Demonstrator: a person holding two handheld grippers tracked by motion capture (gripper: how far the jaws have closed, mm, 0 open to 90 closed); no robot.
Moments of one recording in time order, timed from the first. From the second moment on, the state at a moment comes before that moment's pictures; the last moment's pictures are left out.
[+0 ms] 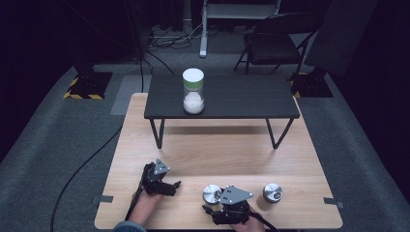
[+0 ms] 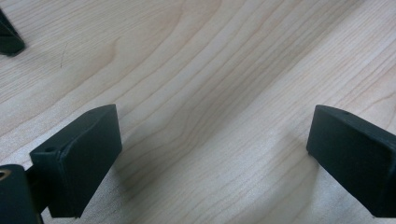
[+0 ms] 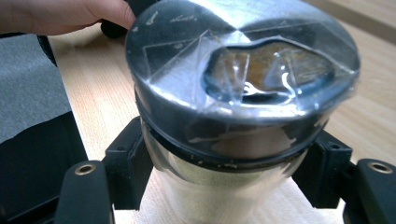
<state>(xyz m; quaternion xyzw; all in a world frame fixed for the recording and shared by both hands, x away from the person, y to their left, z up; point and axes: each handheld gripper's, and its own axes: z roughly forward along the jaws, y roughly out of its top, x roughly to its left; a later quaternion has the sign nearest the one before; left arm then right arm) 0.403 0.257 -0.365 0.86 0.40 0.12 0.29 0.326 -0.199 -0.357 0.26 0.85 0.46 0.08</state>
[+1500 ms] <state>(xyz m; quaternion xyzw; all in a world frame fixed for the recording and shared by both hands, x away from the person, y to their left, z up) 0.404 0.257 -0.365 0.86 0.39 0.12 0.29 0.380 -0.236 -0.278 0.30 0.83 0.47 0.11</state>
